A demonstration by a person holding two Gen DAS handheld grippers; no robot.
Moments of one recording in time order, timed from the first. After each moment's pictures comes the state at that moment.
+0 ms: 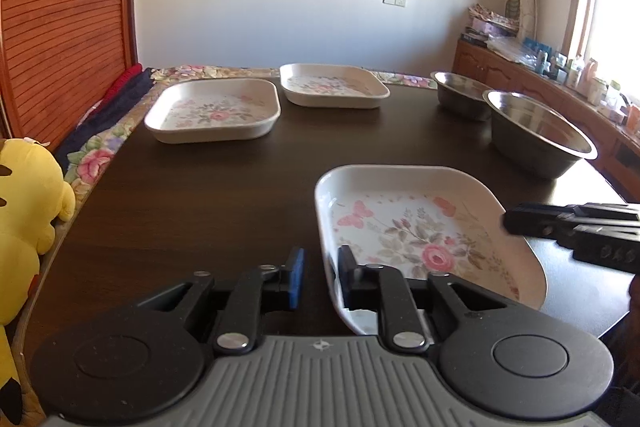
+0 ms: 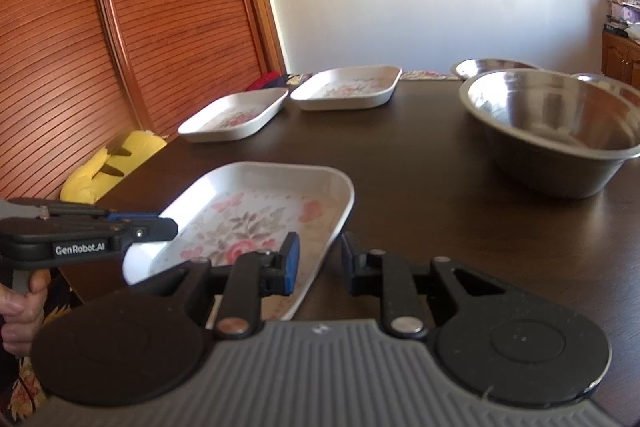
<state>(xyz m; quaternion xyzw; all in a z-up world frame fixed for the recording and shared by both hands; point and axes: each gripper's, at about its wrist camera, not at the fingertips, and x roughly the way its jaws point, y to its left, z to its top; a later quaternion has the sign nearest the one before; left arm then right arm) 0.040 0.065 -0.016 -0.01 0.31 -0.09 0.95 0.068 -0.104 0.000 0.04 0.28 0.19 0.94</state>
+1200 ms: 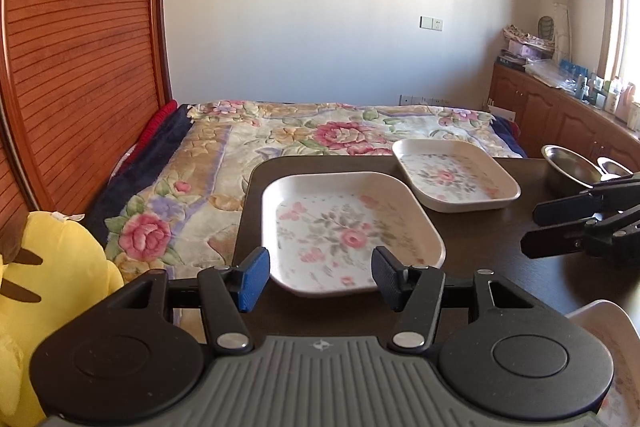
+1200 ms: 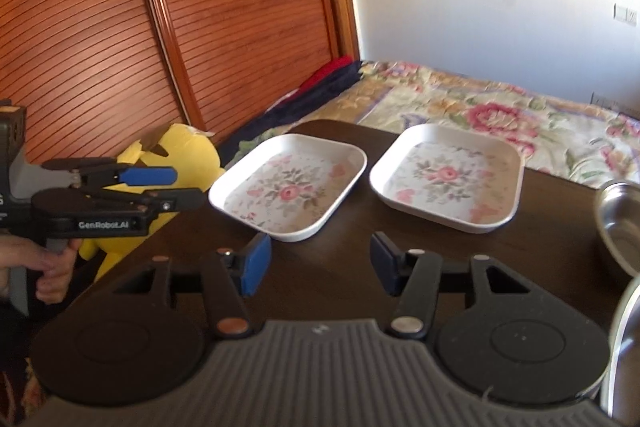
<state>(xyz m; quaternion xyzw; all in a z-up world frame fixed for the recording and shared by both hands) 0.171 0.169 0.023 0.01 0.28 -0.06 0.96 0.205 -0.023 0.060 -0.02 0.32 0.30 0.90</state>
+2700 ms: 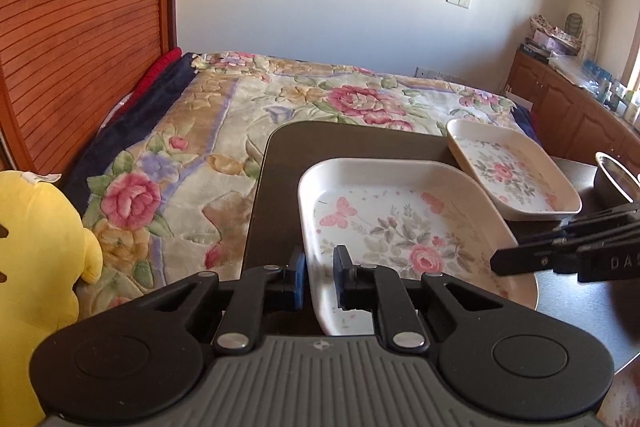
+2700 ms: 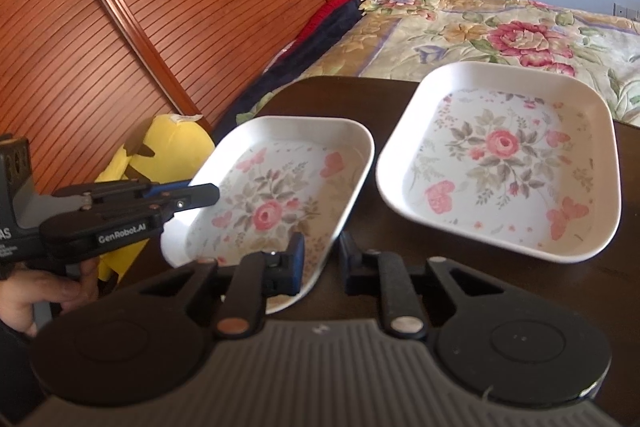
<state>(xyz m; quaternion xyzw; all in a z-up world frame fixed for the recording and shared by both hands) 0.238 0.191 -0.006 -0.04 0.34 -0.05 0.94 0.298 0.009 0.018 0.04 0.43 0.31 0.85</state>
